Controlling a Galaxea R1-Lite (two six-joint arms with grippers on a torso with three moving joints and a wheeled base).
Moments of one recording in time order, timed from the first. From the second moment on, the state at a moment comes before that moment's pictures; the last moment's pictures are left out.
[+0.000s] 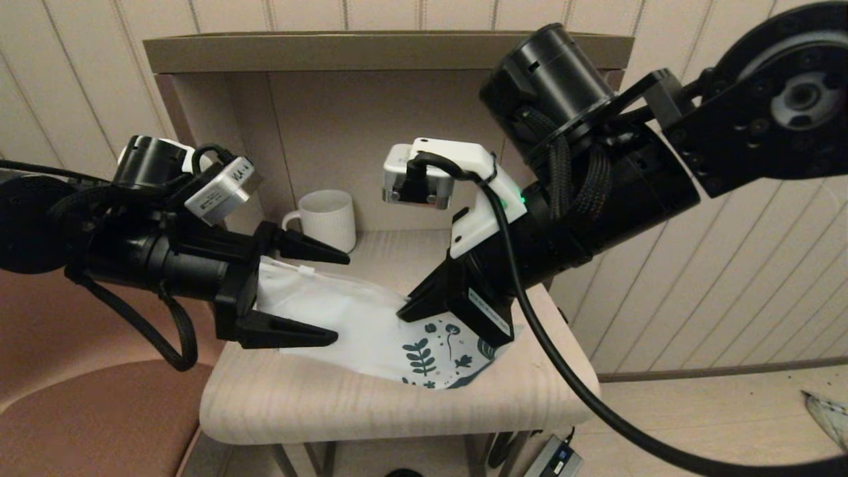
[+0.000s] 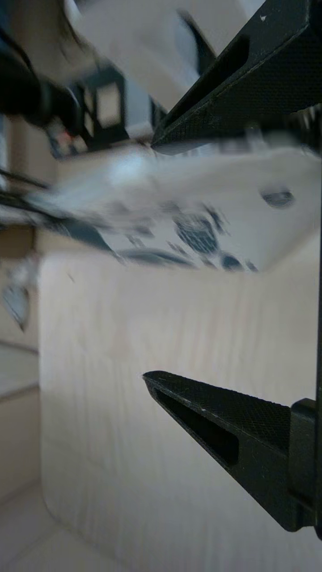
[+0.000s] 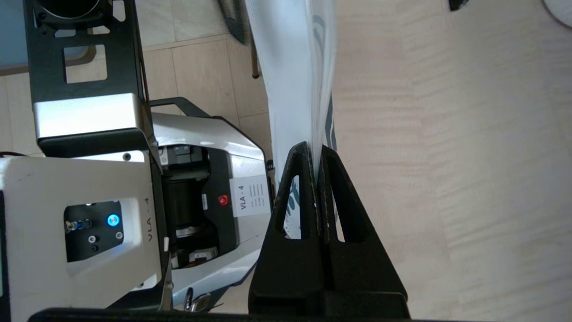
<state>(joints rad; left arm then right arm) -0.28 1.69 -1.23 0.28 -1.13 0.84 0.80 1.88 -1.97 0.81 0.38 -0.47</state>
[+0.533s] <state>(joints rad) -0.26 1.69 -1.32 0.33 -1.05 0.88 0.80 1.86 -1.95 0.82 0.39 -0.47</state>
